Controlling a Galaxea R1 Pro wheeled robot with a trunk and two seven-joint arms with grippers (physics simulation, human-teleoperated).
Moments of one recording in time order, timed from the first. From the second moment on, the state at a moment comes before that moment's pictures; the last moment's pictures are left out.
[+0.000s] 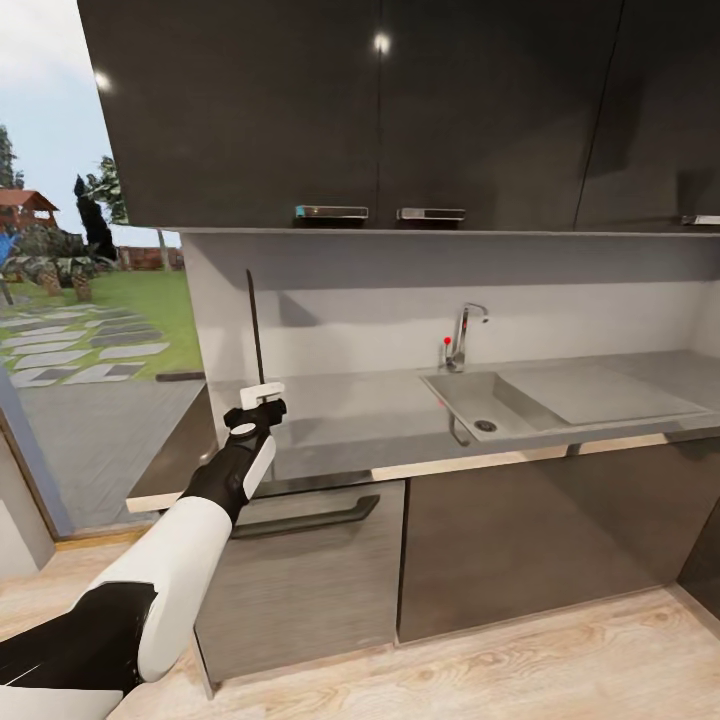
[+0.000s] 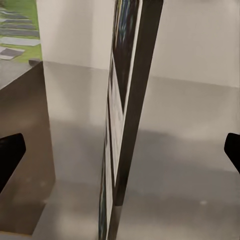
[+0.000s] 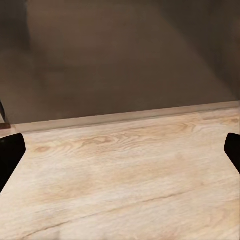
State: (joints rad) left arm -1.01 -0.12 0.03 -0.58 0.07 0.13 0.36; right arm 0.13 -0.16 -0.12 -0.84 0.00 -0.39 -0.01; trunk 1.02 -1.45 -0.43
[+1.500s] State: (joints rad) left arm -1.01 -0.12 0.03 -0.58 0.07 0.13 0.36; right arm 0.13 -0.16 -0.12 -0.84 0.00 -0.39 -0.01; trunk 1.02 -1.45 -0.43
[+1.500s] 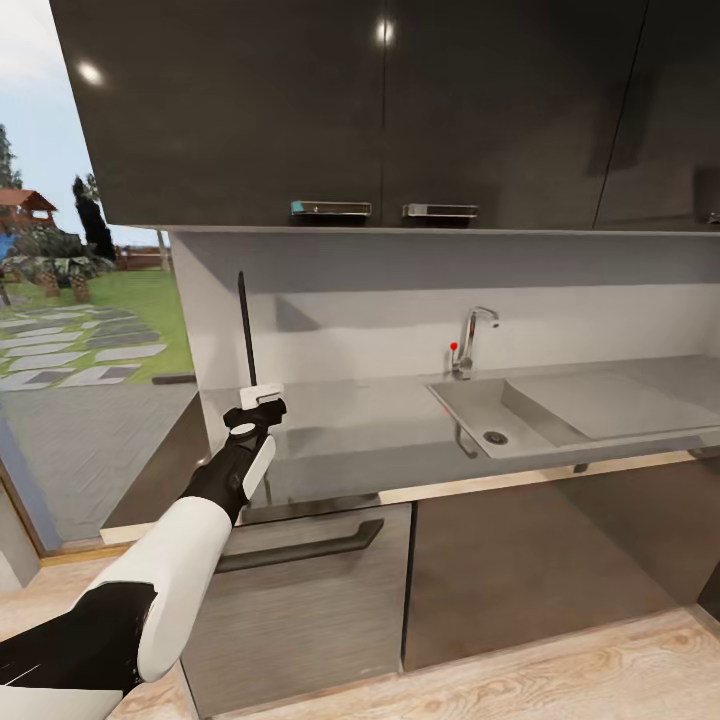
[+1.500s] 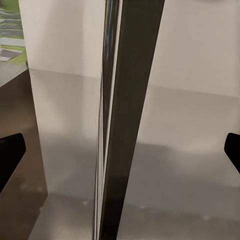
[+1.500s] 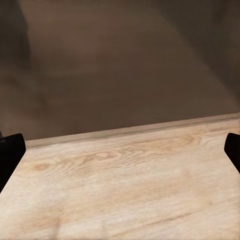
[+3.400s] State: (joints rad) left arm -1.01 -0.09 0.03 -0.59 0.07 0.14 0.36; right arm 0.13 -0.16 -0.12 -0.84 0.00 -0.39 -0.01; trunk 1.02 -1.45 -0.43
